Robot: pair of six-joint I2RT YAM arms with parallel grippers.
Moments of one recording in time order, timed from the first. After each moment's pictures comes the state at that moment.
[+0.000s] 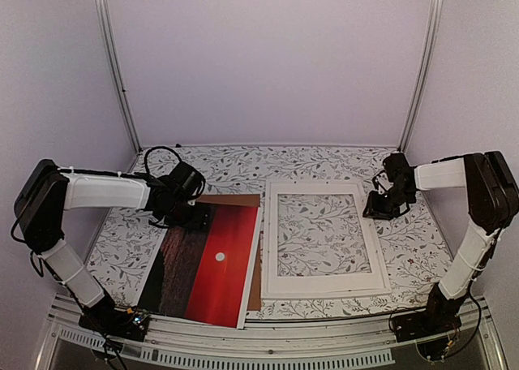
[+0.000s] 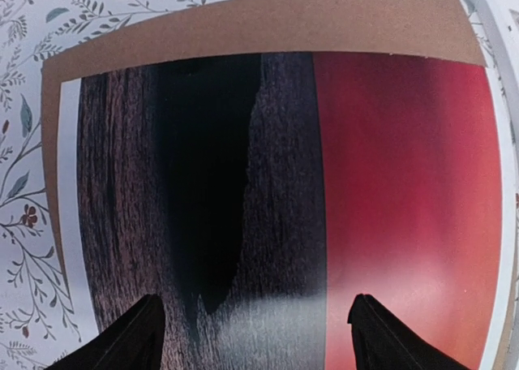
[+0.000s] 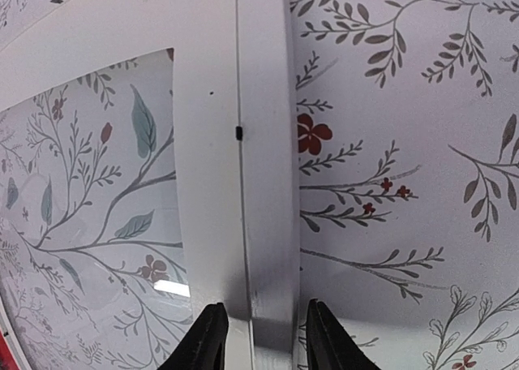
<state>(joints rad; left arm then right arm) -0.63 1.63 0.94 -0.43 -0.22 -0.43 0.17 1.76 0.99 -0.40 -0.19 0.29</state>
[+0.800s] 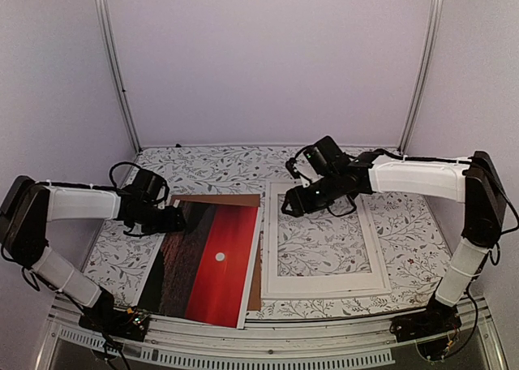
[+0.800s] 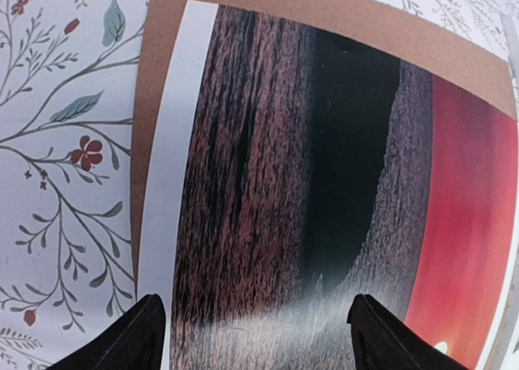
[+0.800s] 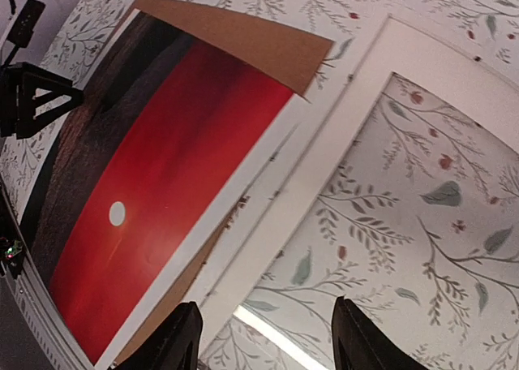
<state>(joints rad) -0.36 1.48 0.70 -0.27 -0.02 -0.45 0.76 1.73 1.28 -0.46 -0.13 0.32</state>
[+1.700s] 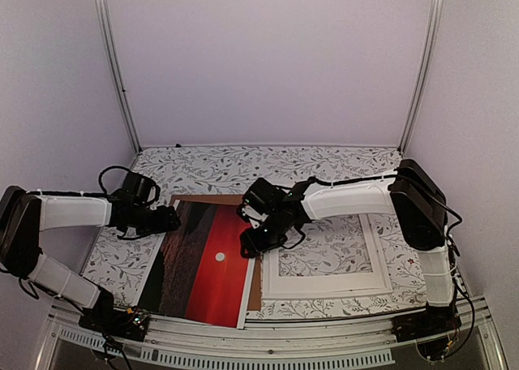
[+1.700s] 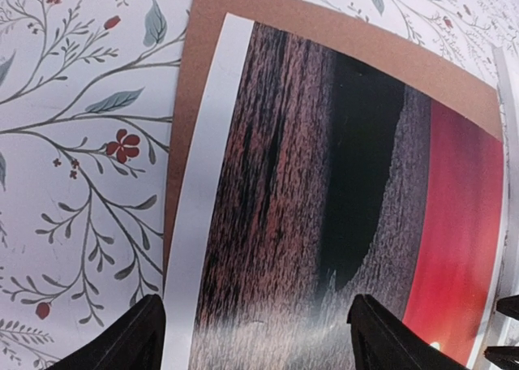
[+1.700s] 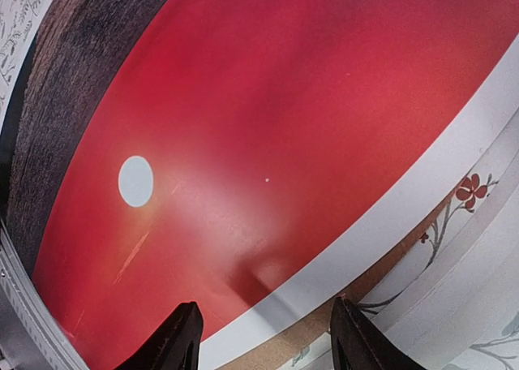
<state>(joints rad) -0.30 1.38 0.61 -0.20 0.02 -0.48 1.02 2.16 1.58 -0.53 -0.17 0.44</state>
